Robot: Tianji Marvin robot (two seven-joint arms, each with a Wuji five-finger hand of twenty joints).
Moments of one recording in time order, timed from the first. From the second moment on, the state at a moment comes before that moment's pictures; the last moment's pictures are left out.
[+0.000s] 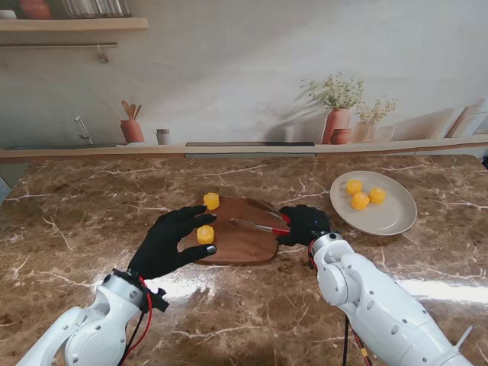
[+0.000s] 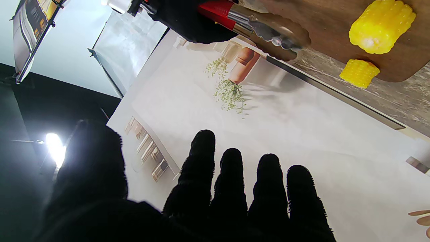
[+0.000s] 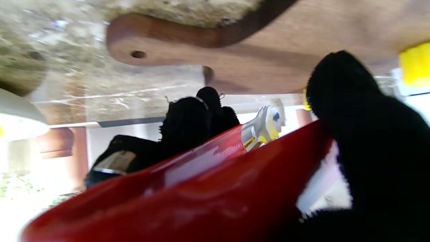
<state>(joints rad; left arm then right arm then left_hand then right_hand) 1.86 -1.12 -1.29 -1.91 0.63 -0.22 0.15 -1.33 -1.10 0.94 -1.32 -0.87 0.10 -0.20 0.58 -0.10 0.01 -0.04 0.56 0.05 0.15 0.20 0.40 0.01 0.20 0.20 0.29 0.06 0.12 0.33 -0.01 -0.02 0.52 0.29 0.40 -0.78 0.94 -0.19 0.69 0.09 0.38 0.37 0.92 -0.02 0.50 0.65 1.15 -0.14 1.13 0.85 0.94 -0.10 1.73 0.78</state>
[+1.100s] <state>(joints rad) 1.89 -1.12 -1.32 -1.90 0.64 -0.24 0.18 -1.21 -1.12 0.63 -1.35 -0.86 0.33 -0.11 0.58 -0.10 0.01 -0.04 0.56 0.05 0.15 0.20 0.40 0.01 0.20 0.20 0.29 0.06 0.12 0.33 -0.01 -0.02 0.52 0.29 0.37 -0.66 0.94 -0.19 0.68 0.09 0.38 0.44 0.92 0.00 0.65 0.76 1.16 -0.18 1.21 0.85 0.98 -0.14 1.75 0.81</state>
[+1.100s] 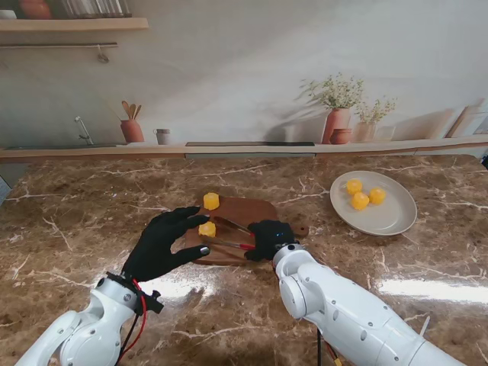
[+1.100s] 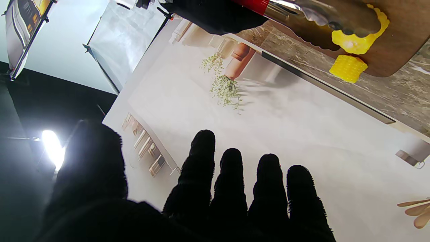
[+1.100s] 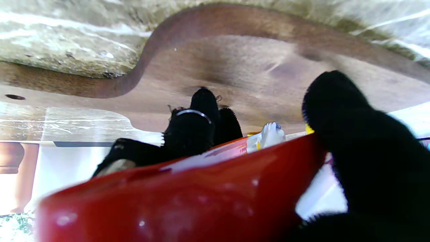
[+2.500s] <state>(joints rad) 1.88 -1.13 -1.30 -1.85 0.62 -0.25 0.21 -1.55 -1.09 1.34 -1.58 -1.18 0.46 0.02 0.61 -0.10 0.01 -0.04 0.56 0.05 0.15 0.20 0.40 0.01 0.20 0.20 0.29 0.06 0.12 0.33 -0.01 -0.02 0.50 0.29 0.48 -0.59 0.86 -0.22 0.75 0.11 0.68 0.13 1.15 -0.06 0.56 0.83 1.27 -0.14 1.23 0.85 1.06 -0.09 1.81 0.82</state>
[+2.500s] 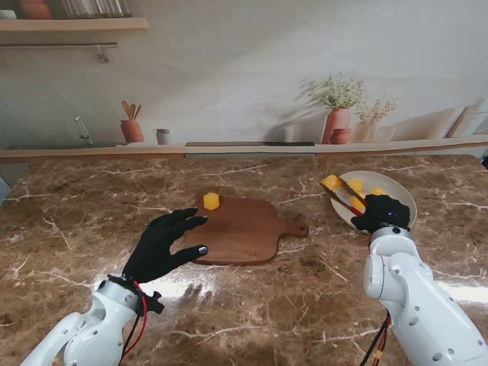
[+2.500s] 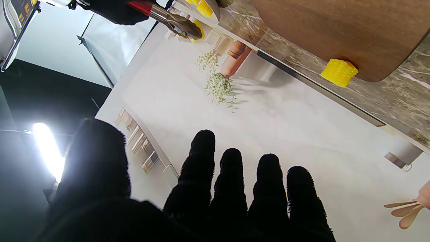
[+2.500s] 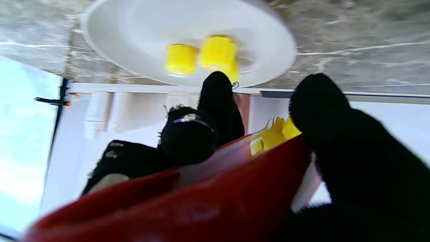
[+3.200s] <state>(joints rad) 1.88 -1.13 -1.31 -1.84 0.63 -0.25 0.22 -1.62 -1.06 1.48 -1.57 -1.20 0.52 0.12 0.61 -0.10 0.01 -0.04 0.56 0.05 0.15 0.20 0.40 0.01 0.20 0.20 0.29 0.06 0.12 0.33 -0.01 -0.02 0.50 0.29 0.40 -0.65 0.92 -0.20 0.77 0.11 0.45 0.31 1.09 -0.05 0.54 0.78 1.26 -0.15 1.21 0.85 1.06 -0.10 1.81 0.81</state>
